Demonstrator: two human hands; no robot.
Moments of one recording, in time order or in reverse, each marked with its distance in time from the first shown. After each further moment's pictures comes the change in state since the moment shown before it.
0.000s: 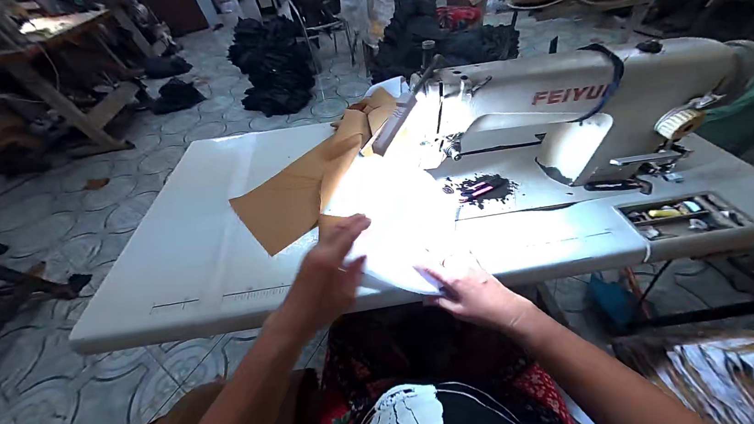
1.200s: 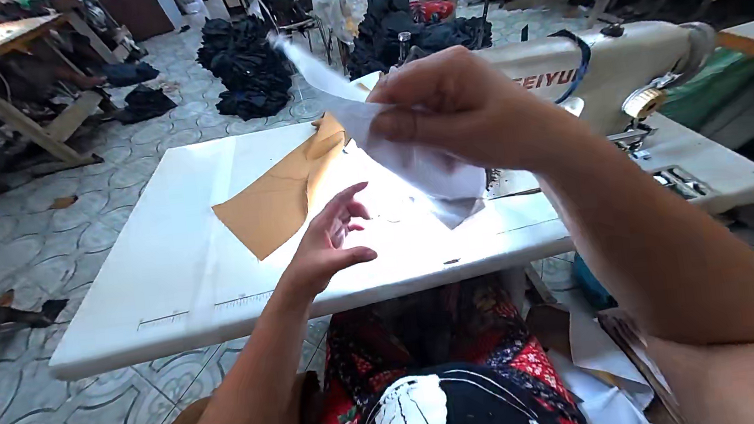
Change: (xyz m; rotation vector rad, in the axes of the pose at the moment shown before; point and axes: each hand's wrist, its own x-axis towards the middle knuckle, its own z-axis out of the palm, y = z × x) left_hand 0.032 -0.014 0.008 -0.937 -0.070 -0.063; right_hand 0.080 -0.098 -0.200 0.352 0.177 -0.571
